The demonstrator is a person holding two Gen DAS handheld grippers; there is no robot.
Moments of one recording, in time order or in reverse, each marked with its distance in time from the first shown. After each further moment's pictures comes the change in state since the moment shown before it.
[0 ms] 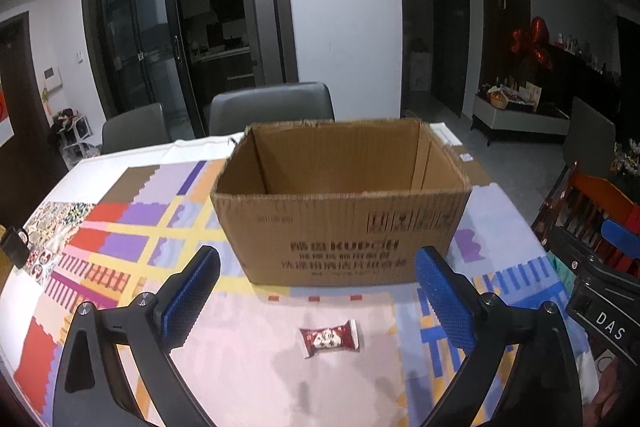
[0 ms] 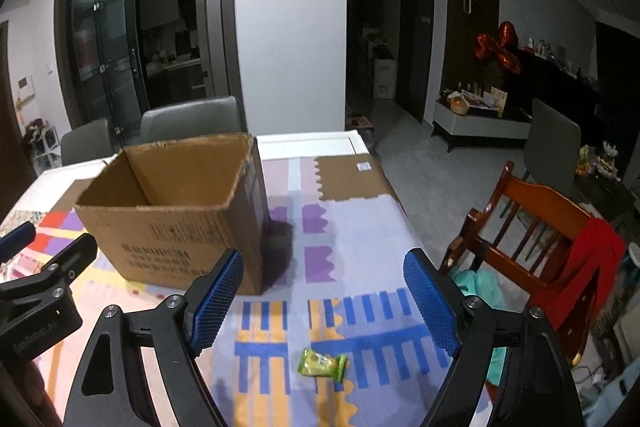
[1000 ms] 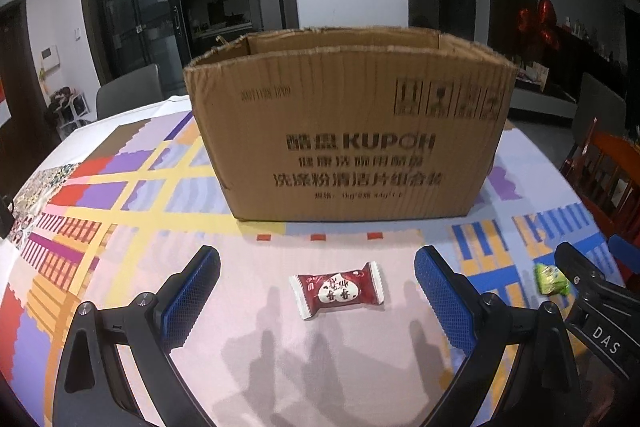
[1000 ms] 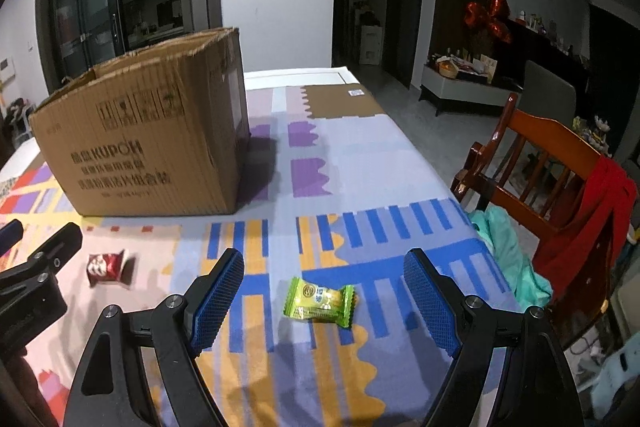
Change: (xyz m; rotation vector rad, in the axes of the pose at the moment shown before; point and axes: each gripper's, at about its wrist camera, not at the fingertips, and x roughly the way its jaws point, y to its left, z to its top) left arm 0.059 0.003 -0.074 0.000 0.072 0.009; right arm 0.053 0.011 -0.084 0.010 0.111 -0.061
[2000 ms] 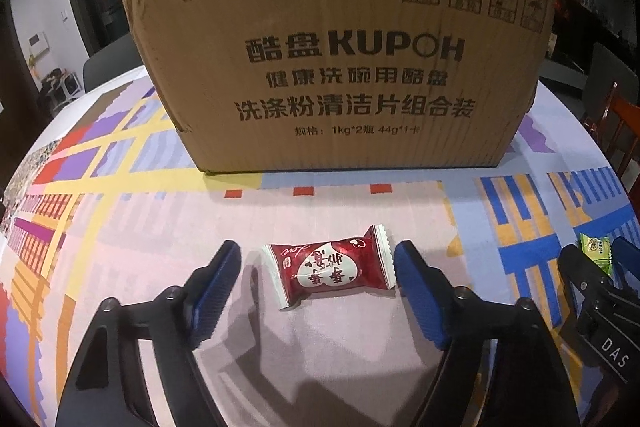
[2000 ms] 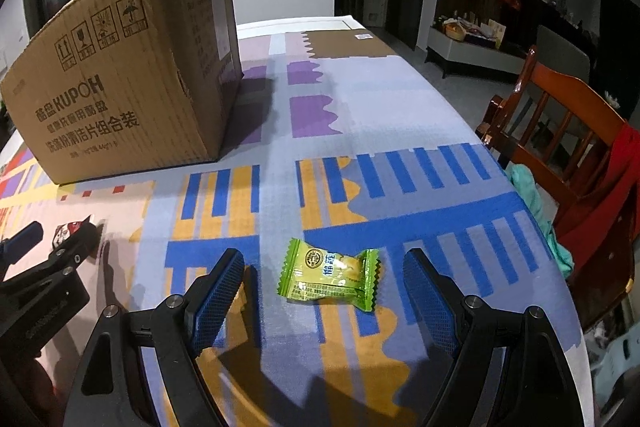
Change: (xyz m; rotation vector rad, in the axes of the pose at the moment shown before) left arm 0.064 -0.011 -0.019 0.013 0.160 0.010; right arm 0.047 0.005 -0.020 0.018 0.144 0.022
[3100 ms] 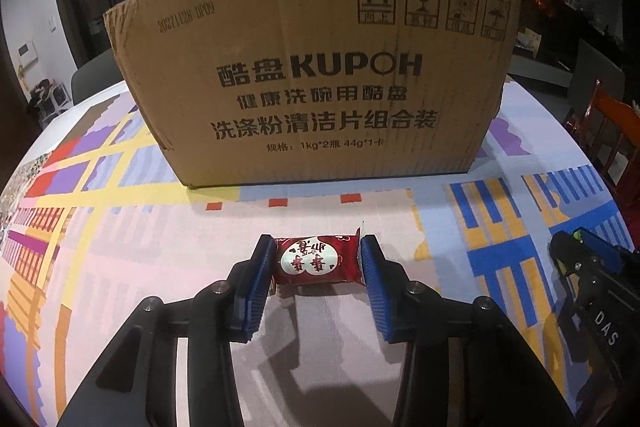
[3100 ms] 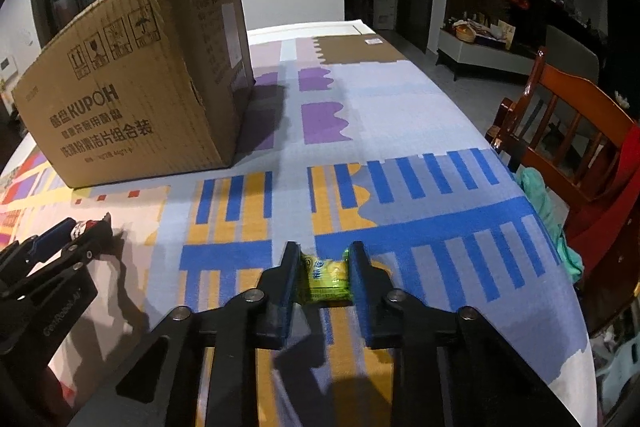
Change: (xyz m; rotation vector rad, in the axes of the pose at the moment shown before) left arm -0.026 -0.025 0.002 0.033 -0.039 -0.040; right arm -0.007 -0.003 0.002 0.002 -0.019 0.053
